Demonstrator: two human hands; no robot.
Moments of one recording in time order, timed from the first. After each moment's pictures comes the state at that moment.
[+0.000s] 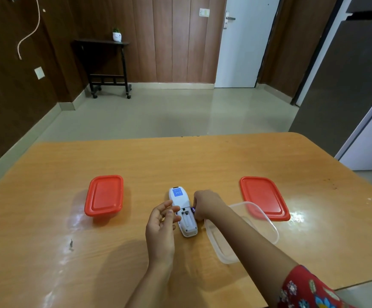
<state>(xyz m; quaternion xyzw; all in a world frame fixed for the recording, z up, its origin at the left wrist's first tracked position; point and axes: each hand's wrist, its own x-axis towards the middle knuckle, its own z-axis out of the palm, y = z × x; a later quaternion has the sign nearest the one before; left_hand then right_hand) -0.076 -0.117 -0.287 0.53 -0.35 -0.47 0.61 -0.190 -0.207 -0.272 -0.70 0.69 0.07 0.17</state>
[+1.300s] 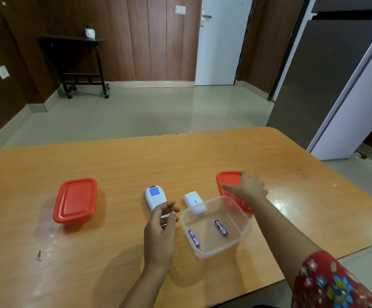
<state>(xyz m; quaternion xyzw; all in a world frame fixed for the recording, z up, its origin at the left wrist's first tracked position) -0.112 -0.109 -0.294 0.53 -0.48 -0.45 0.54 -0.351 -0.207 -0.275 -0.44 0.88 -0.11 0.17</state>
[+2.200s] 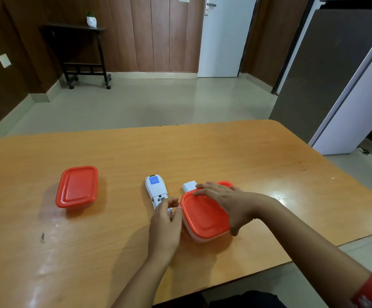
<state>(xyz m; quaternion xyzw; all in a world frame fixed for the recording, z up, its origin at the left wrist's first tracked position) -0.121 -0.106 -0.308 0.59 -0.54 -0.40 0.45 -0.312 -0.133 -0.225 -0.83 0.50 0.17 0.19</state>
